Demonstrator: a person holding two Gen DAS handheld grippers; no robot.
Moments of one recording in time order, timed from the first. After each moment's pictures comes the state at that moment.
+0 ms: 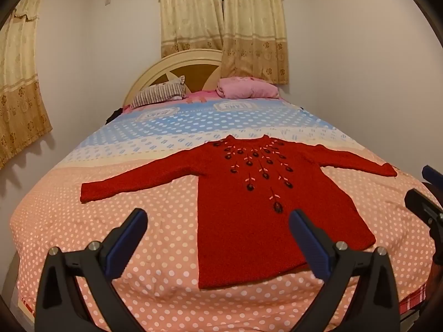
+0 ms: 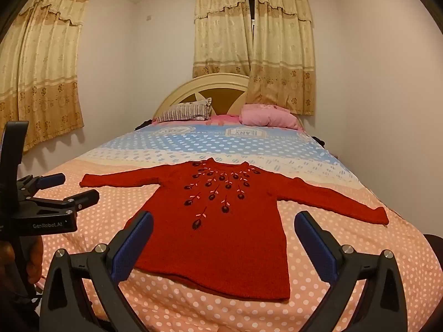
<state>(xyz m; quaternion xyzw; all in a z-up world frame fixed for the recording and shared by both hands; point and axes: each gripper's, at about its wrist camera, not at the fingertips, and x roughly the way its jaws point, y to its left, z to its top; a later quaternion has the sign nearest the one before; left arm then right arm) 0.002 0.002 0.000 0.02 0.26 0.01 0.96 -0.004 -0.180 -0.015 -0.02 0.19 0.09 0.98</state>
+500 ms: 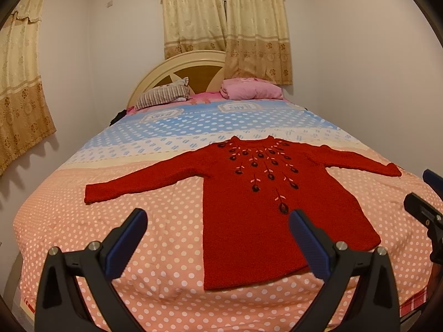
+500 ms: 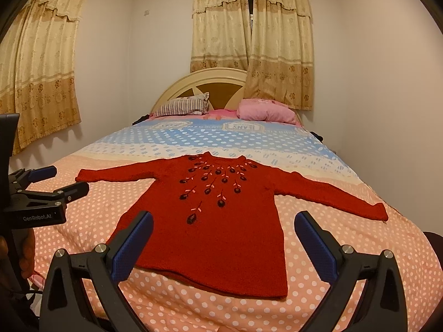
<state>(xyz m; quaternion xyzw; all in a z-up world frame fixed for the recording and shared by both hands) 0.003 0.006 0.001 0.03 0.26 0.02 0.97 0.006 -0.181 -0.023 -0.02 0.20 0.08 0.97</state>
